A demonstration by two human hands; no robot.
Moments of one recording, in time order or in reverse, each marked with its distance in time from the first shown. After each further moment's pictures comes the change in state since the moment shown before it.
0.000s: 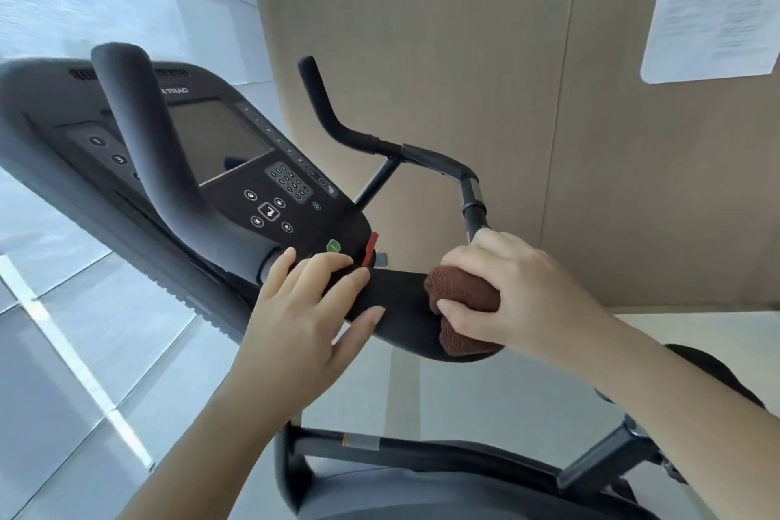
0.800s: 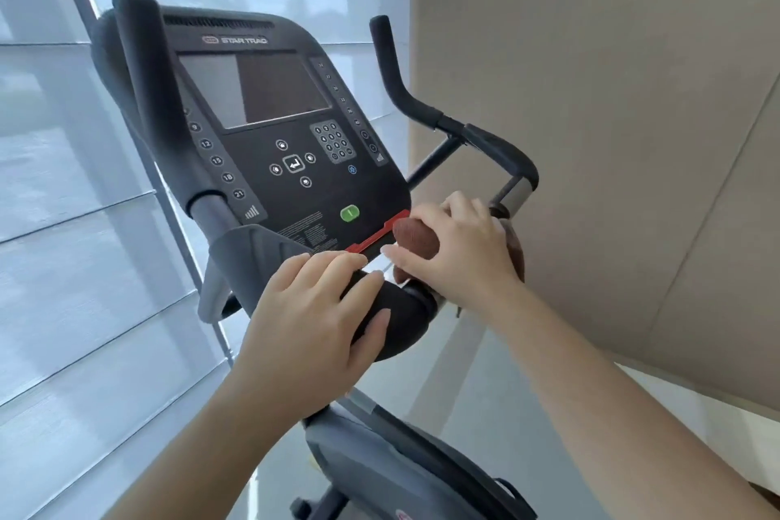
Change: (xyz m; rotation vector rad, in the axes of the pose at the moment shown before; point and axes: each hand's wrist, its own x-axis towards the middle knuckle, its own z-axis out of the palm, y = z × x) left_hand 0.048 0.131 0.047 0.386 -0.236 -0.286; right_hand 0.073 0.121 0.048 0.025 0.039 -0.184
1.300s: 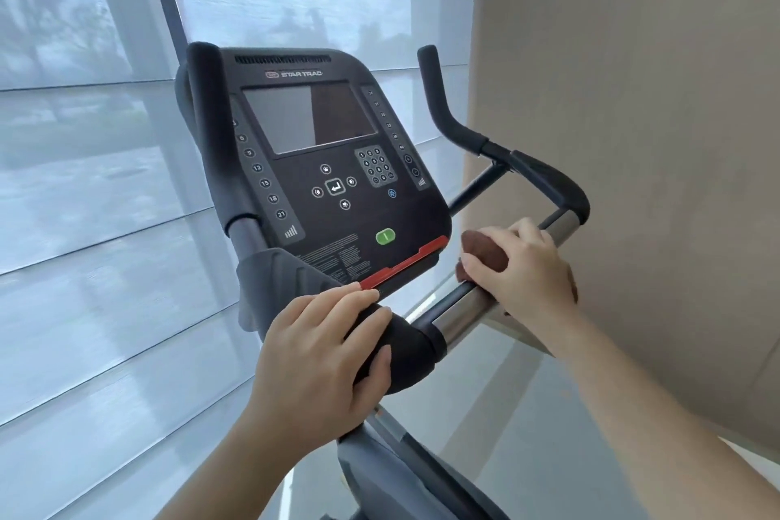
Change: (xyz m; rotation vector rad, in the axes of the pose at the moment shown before) left_hand -0.003 0.014 0.008 0.052 0.116 -0.082; right_hand 0.017 0.057 0.008 0.208 0.001 0.077
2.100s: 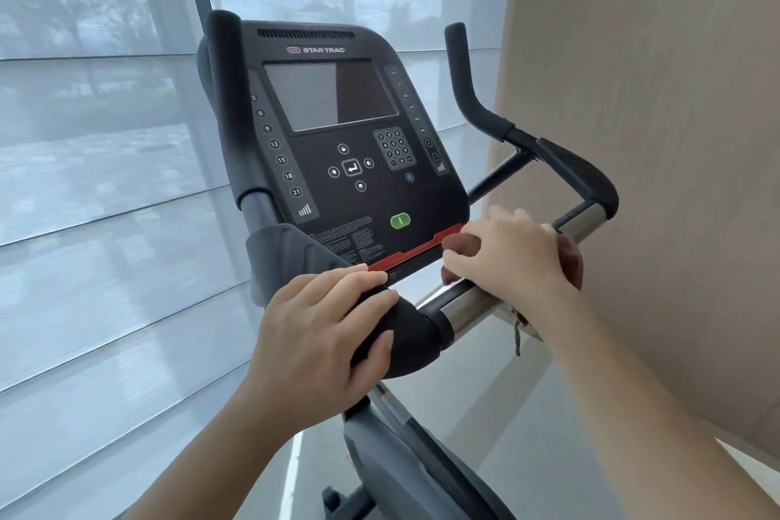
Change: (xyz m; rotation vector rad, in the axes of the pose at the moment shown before) left_hand -0.001 -0.002 -0.002 0.005 -0.061 -0.039; right_hand 0.016 -0.031 0.005 -0.257 -0.168 -0.160
